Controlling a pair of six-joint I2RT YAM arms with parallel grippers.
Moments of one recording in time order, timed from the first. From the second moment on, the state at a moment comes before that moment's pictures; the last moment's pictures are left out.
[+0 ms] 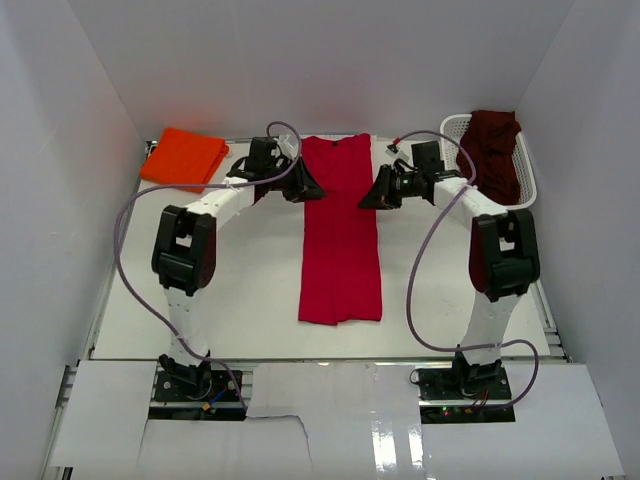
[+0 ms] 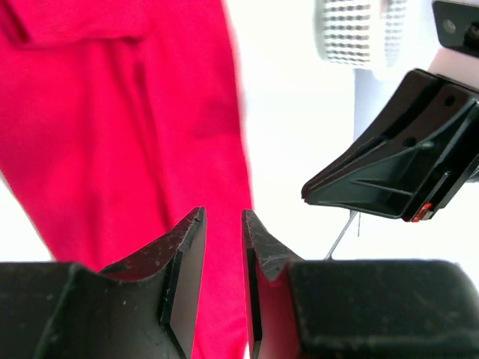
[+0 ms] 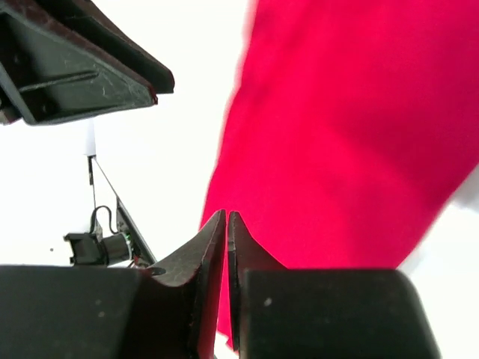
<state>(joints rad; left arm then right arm) -0.34 2.13 1.59 -0.14 0.67 -0.68 0.24 2.00 1.45 -0.30 -0.82 0.44</state>
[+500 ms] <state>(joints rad) -0.34 1.38 0.76 -0.20 0.59 -0.71 0.24 1.25 0.69 -0.30 -0.77 0.46</state>
